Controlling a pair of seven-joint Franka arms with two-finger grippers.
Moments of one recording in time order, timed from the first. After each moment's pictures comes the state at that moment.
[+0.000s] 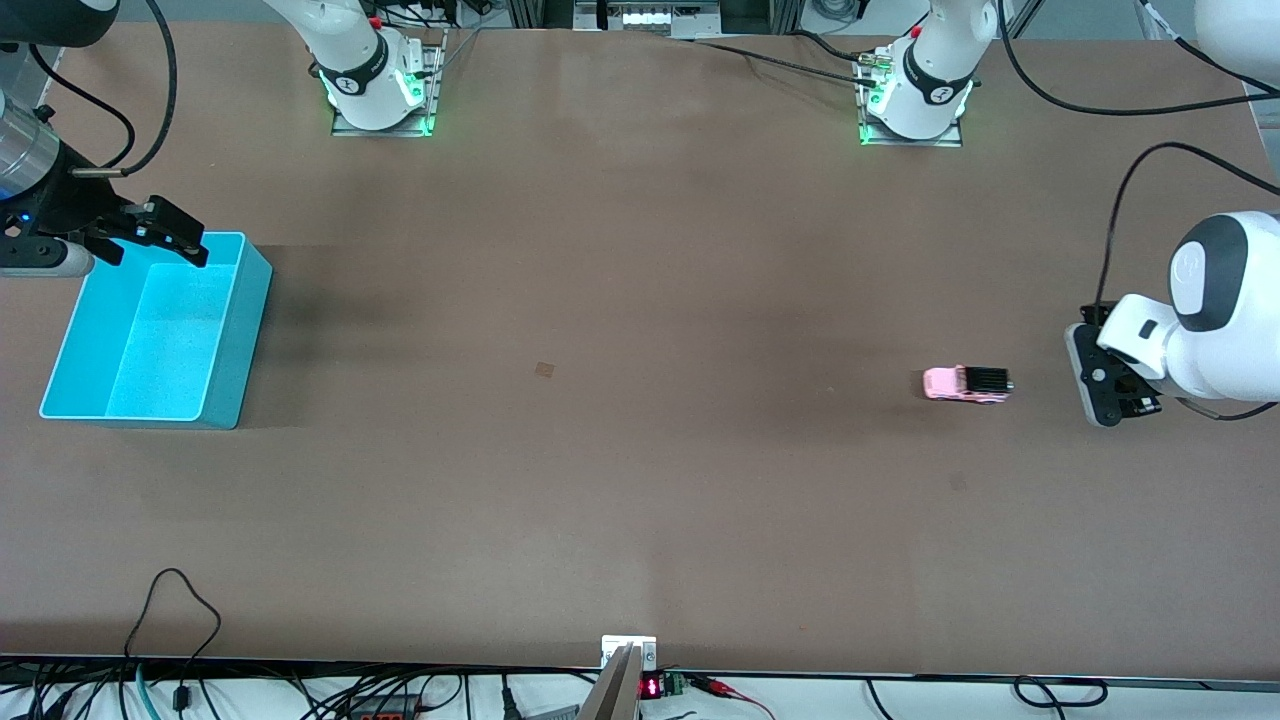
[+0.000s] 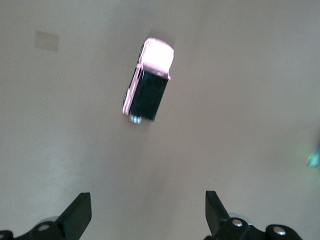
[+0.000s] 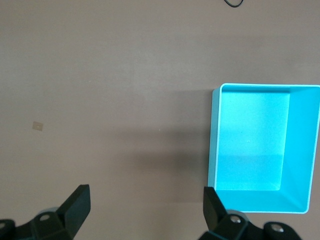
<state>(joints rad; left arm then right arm) 0.19 0.42 -0.13 -1.58 0.16 1.68 1.25 0.00 -0.04 0.02 -1.73 -0.01 1.72 0.03</state>
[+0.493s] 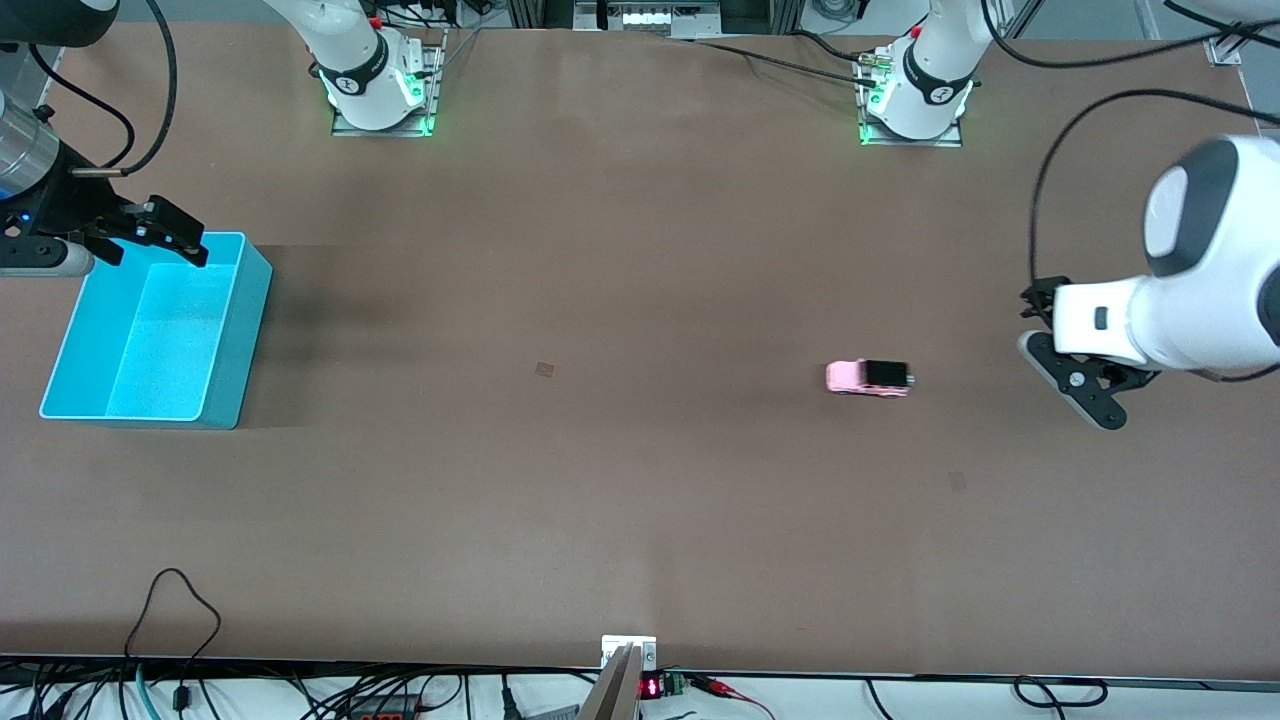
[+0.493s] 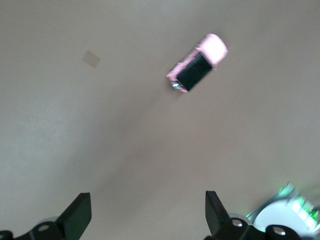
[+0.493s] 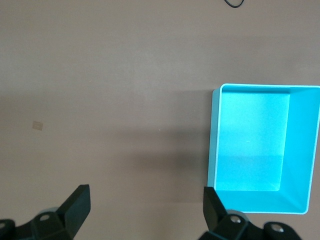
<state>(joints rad) 0.09 0.35 -0.23 -1.43 0.16 1.51 0.59 0.00 -0.04 0.02 -1.73 -0.01 1.72 0.03</state>
